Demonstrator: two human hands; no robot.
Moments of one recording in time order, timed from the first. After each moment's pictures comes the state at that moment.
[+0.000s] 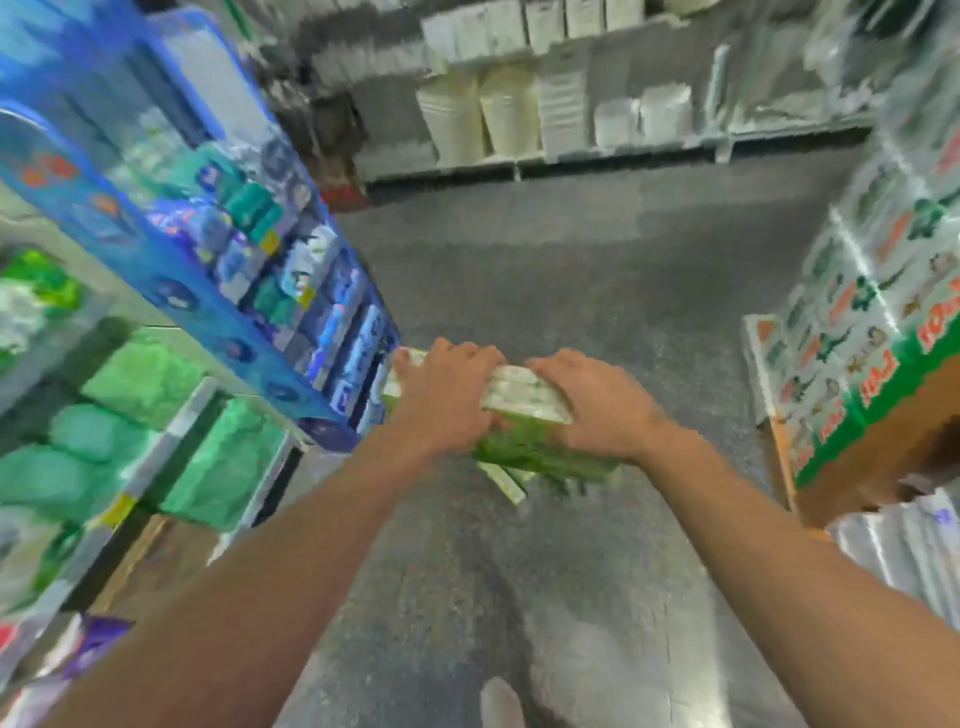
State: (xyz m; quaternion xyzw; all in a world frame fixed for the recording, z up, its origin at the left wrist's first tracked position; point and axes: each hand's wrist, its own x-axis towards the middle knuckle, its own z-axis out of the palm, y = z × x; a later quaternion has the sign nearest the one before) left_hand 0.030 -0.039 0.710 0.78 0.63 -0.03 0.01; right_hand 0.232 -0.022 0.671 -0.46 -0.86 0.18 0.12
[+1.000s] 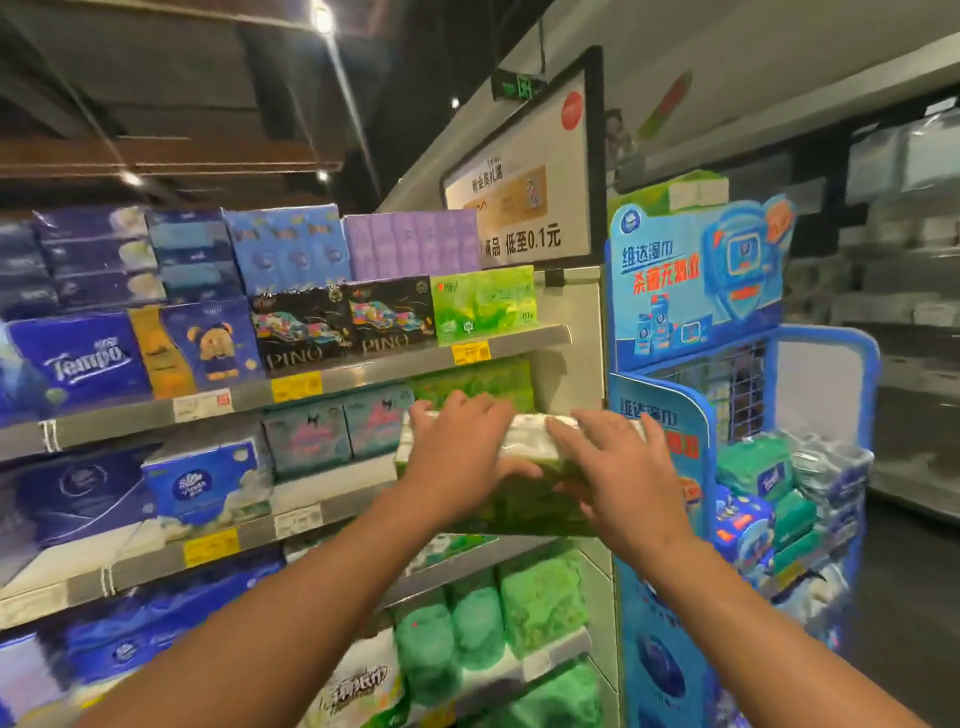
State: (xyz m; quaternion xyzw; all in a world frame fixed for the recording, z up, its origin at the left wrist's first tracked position) left_hand -0.602 -0.063 0.987 0.43 0.86 0.04 -0.27; right_hand -0.505 0.104 0.919 -0.05 -0.88 -0.04 0.47
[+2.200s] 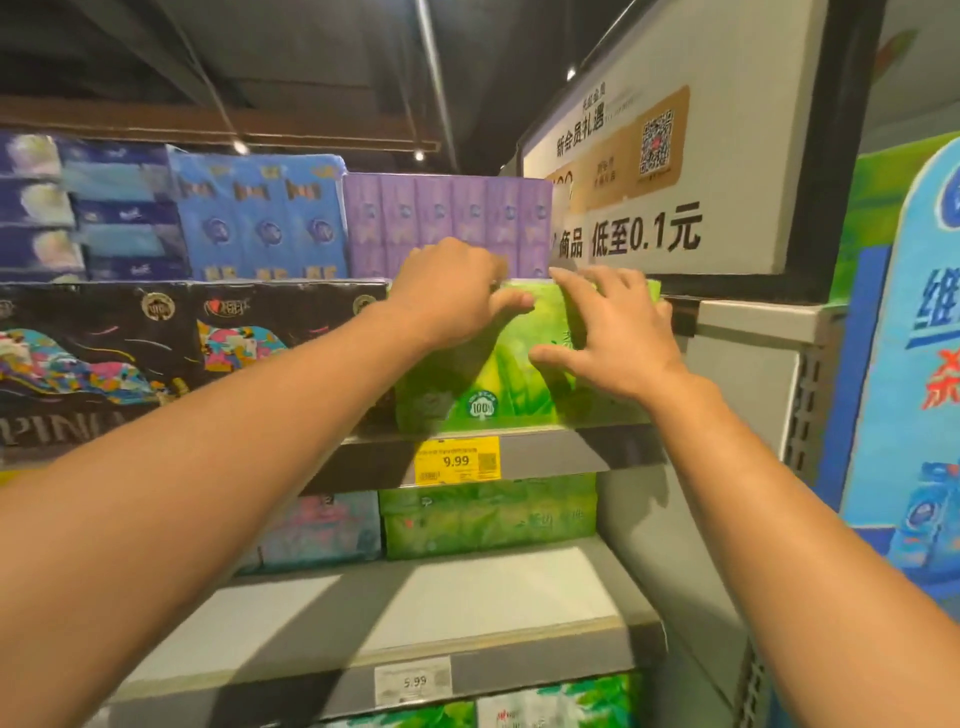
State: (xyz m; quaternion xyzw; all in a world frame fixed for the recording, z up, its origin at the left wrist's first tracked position) left_hand -1.008 0.165 1.138 0.32 0.86 0.02 -0.41; right_hand -0.953 0.352 1.084 0.01 -0.91 0.02 0.41
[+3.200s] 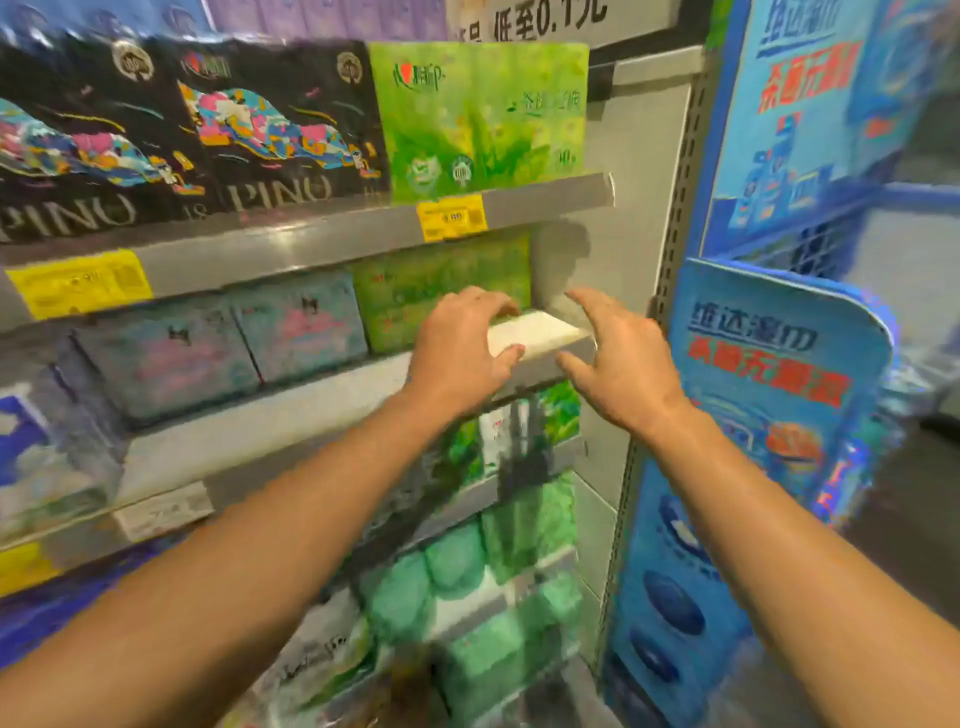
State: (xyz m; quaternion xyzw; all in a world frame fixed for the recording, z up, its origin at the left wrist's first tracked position) left_hand -0.881 0.073 0.890 0.47 0.80 0.28 -0.25; right_hand -0.759 0.215 0.876 -0.16 -0.91 0.15 0.35
